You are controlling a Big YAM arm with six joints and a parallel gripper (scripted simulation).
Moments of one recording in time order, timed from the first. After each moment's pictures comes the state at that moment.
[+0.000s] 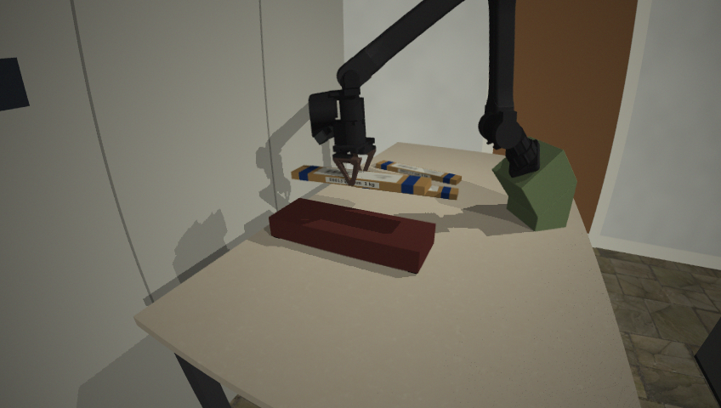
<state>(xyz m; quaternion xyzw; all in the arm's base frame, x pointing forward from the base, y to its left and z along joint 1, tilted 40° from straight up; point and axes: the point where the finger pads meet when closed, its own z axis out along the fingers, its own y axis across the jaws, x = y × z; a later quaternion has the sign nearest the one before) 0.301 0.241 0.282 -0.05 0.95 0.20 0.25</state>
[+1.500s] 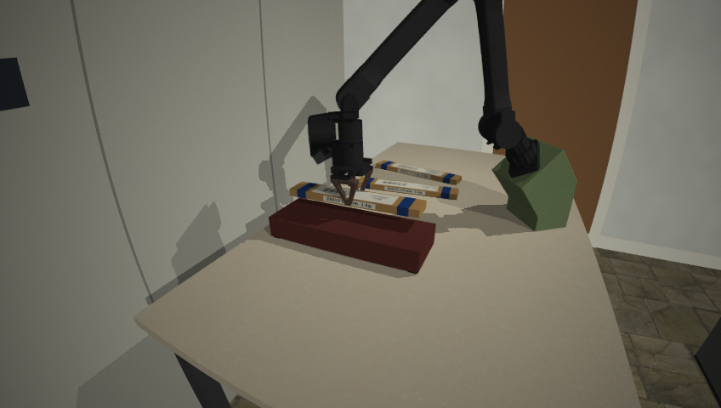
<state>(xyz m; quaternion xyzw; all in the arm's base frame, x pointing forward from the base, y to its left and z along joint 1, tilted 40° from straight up) 0.332 0.267 0.247 -0.05 0.94 0.20 0.26</state>
